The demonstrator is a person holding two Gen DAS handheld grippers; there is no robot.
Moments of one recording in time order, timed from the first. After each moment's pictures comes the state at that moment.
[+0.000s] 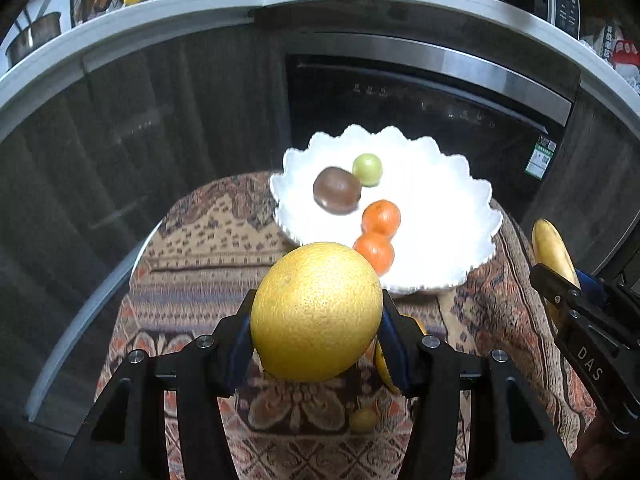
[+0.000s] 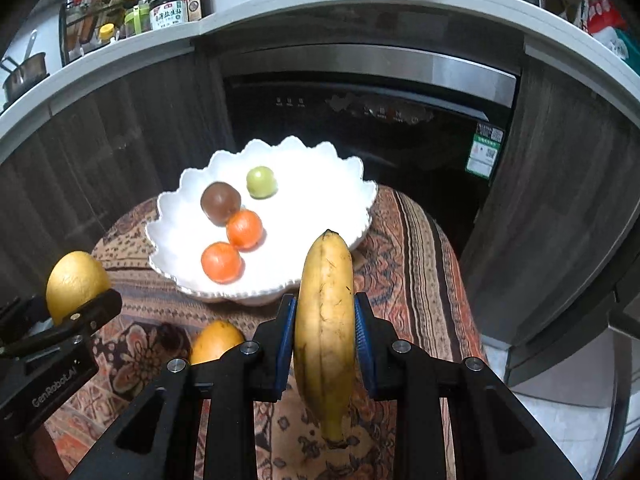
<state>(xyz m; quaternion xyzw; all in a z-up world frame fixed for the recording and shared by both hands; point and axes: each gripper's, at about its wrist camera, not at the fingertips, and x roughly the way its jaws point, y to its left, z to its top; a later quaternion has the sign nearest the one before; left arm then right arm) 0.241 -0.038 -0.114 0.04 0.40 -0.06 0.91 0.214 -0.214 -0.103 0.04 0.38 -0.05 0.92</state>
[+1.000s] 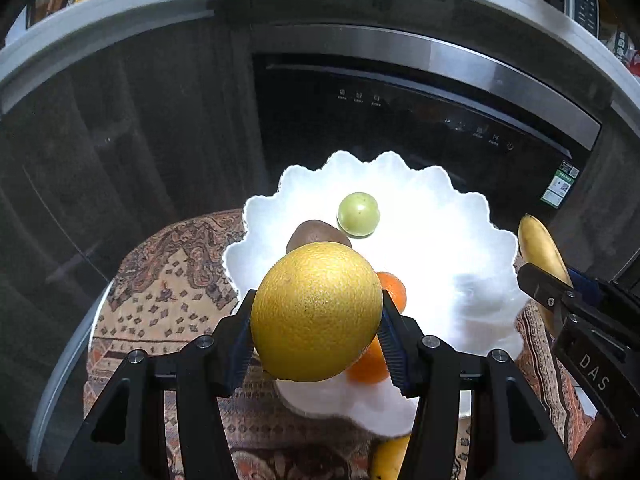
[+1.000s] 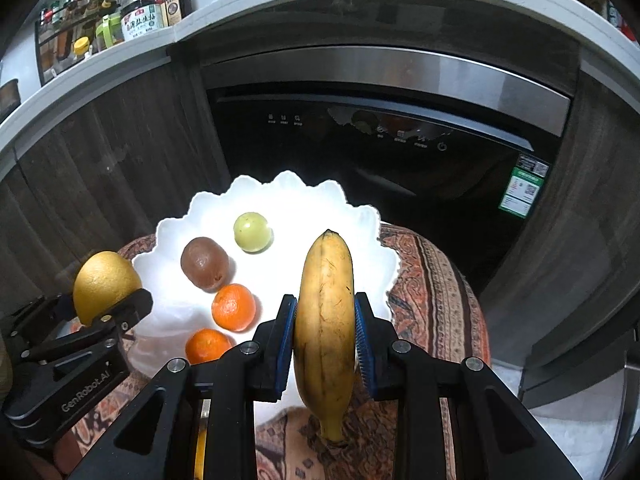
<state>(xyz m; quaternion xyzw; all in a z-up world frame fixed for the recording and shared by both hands) 0.356 -0.065 -0.128 0.04 0.42 -0.10 0.90 0.321 -0.226 -0.106 0.06 0.40 -0.04 0.91</state>
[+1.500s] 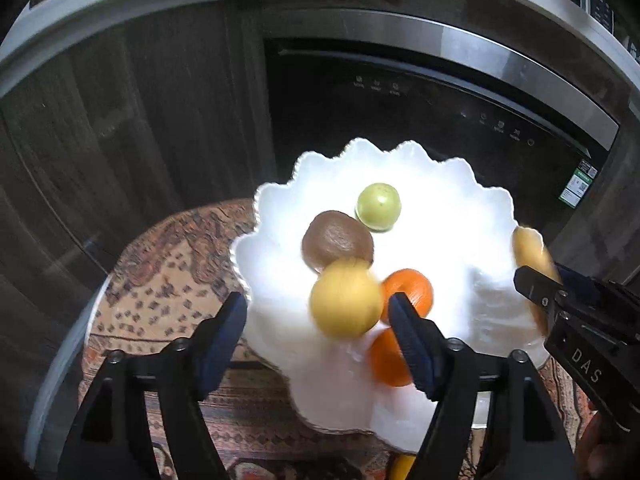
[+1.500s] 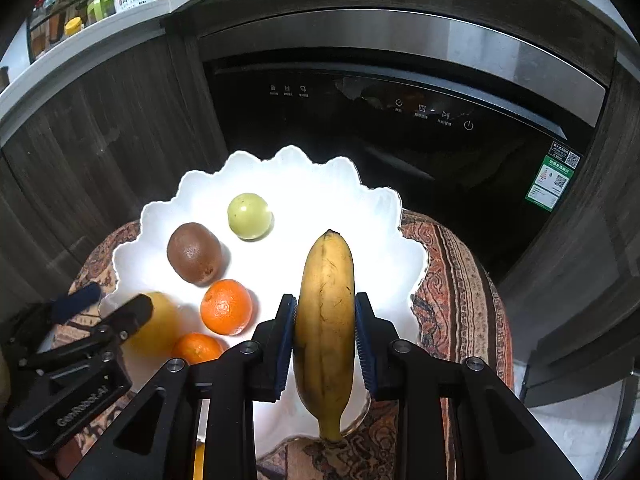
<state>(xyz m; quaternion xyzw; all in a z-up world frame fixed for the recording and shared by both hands) 0.366 -0.056 -0.142 0.04 0.42 -0.08 0.90 0.345 -0.222 -0.130 0.05 0.43 -0.04 0.90</state>
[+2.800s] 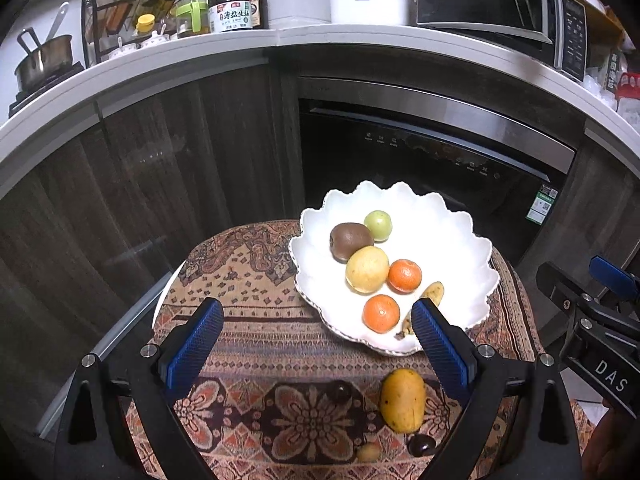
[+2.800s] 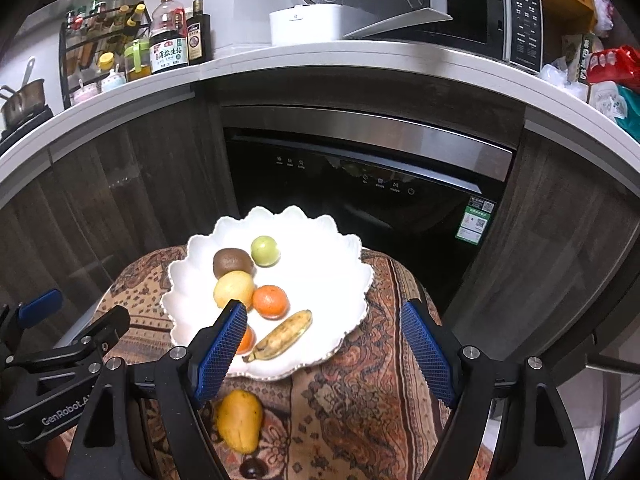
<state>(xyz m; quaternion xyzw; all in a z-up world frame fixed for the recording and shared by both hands) 0.253 -0.023 -0.062 0.03 0.37 -0.05 0.93 0.231 -0.204 -0.041 0.02 0.34 -0.07 0.94</state>
